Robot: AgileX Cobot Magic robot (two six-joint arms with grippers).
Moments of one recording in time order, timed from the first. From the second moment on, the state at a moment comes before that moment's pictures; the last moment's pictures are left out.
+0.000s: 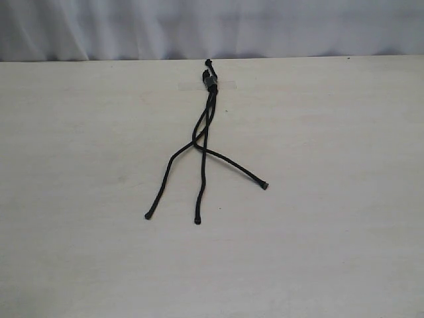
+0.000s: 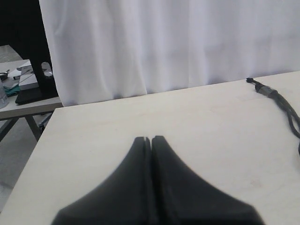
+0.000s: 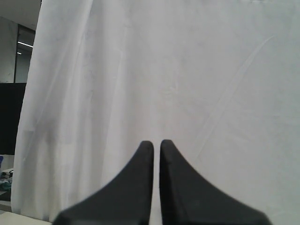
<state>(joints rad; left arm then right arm) 0.10 0.00 0.00 0.05 0.21 0.03 0.33 0.17 -0.37 0.10 -0.07 -0.14</state>
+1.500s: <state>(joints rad) 0.10 0.00 0.00 0.05 0.21 0.03 0.05 0.01 0.00 0.21 0.10 -0.12</state>
